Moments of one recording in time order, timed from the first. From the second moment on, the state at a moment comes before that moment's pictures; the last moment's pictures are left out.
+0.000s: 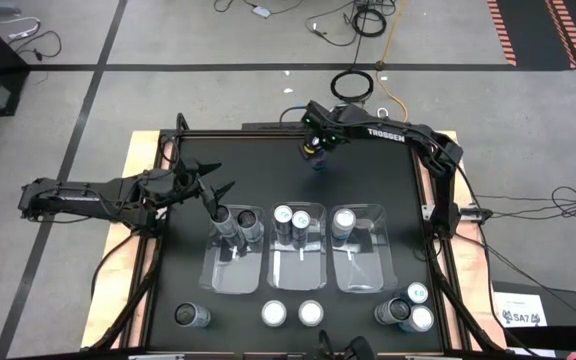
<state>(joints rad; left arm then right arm) 0.02 0.65 0.54 -0.15 -0.47 -0.39 -0.55 1.97 1.63 -0.87 0.11 0.51</state>
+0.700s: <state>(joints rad) 0.02 0.65 0.54 -0.15 -0.46 -0.39 -0.51 1.88 1.63 -0.95 0.07 0.53</state>
